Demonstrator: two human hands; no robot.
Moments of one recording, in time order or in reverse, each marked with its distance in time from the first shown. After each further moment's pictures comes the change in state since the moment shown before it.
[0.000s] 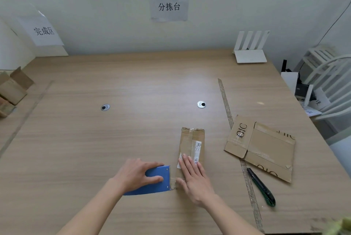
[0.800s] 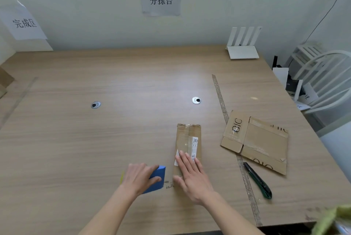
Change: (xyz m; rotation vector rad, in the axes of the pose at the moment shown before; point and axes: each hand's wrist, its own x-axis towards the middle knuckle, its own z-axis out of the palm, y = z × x) left_hand 0.034 -0.014 0.084 0.306 0.098 -0.009; right_hand -0.004 0.002 0.000 0.028 0.100 -0.094
